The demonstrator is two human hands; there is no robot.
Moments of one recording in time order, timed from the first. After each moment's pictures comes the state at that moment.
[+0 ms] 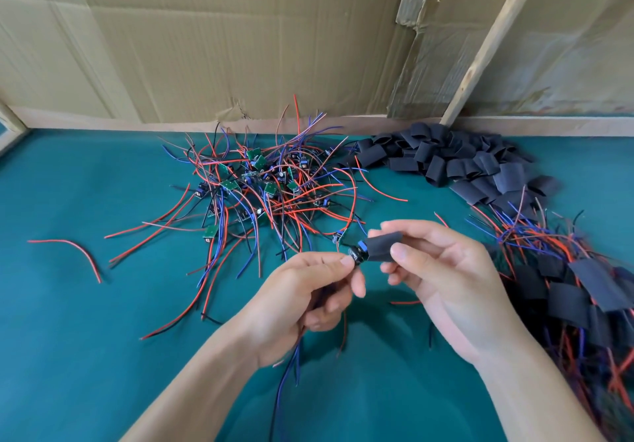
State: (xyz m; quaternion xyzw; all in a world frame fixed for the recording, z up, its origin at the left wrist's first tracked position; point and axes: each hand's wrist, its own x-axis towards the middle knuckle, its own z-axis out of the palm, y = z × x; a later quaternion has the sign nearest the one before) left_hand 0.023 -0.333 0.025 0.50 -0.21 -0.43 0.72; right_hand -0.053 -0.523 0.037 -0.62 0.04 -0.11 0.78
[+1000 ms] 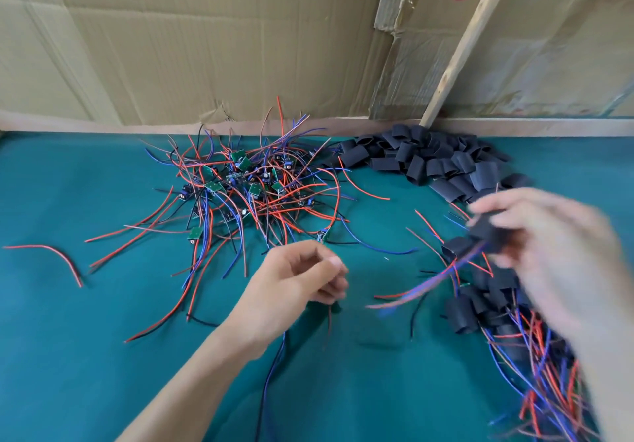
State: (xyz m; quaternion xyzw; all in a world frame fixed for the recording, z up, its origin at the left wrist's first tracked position) left_hand 0.021 -0.337 0.017 0.65 -0.20 -0.26 0.68; right_hand -0.087 -0.584 0.101 -0.73 0.18 -0.24 0.62
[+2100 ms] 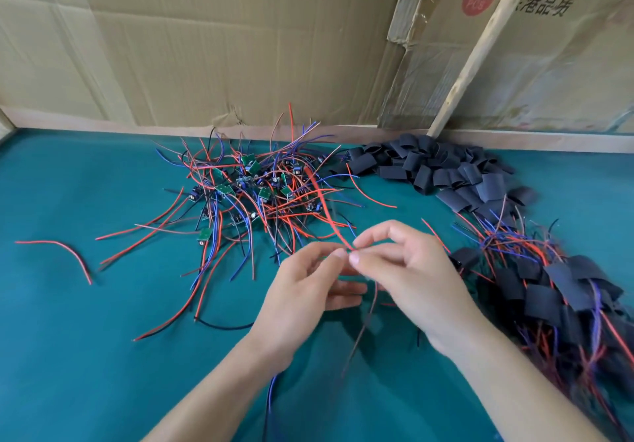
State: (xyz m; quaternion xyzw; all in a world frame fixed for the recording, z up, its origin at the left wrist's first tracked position) left_hand 0.006 -0.351 0.023 0.61 -0.10 -0.26 0.74; right_hand -0.044 -0.499 0.054 -0.82 0.11 -0.08 0.55
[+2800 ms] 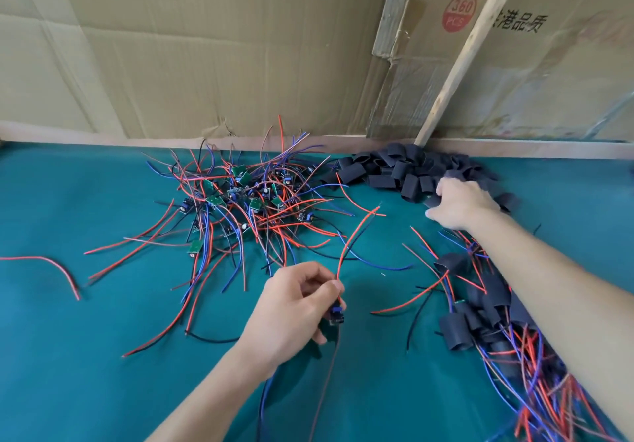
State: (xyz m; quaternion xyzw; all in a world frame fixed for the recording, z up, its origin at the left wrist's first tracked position) left_hand 0.013 -0.349 0.012 0.72 -0.15 -0.22 0.64; right_hand 0.056 -0.664 0.062 -0.94 0.35 0.01 0.03
